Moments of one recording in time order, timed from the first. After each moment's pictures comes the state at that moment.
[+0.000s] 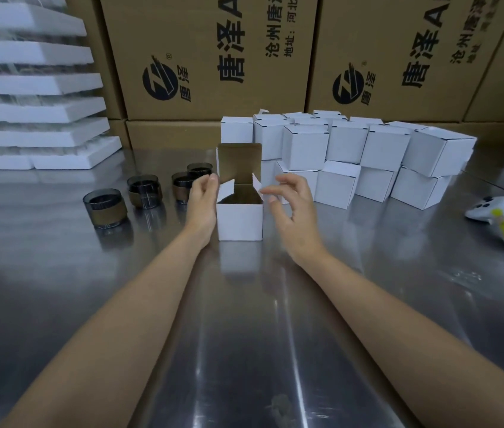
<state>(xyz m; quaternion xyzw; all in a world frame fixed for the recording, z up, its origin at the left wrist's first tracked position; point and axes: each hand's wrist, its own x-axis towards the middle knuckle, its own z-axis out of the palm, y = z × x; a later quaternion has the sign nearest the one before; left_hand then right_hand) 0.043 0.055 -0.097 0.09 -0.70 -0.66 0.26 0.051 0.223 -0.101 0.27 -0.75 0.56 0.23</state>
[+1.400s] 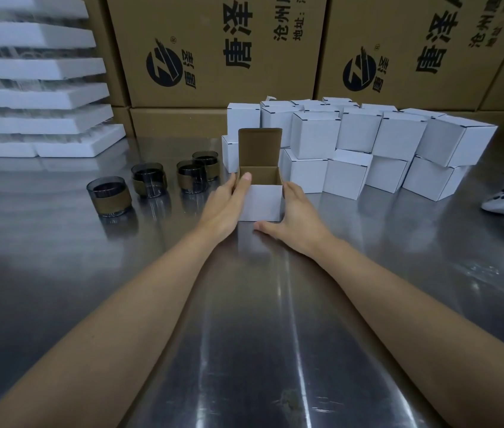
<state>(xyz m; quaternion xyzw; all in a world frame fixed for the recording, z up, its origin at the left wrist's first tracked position) 0.056 0.066 -0.104 0.04 -0.85 -0.49 0.17 0.035 0.227 -0.110 0.26 -0.90 0.34 0.12</state>
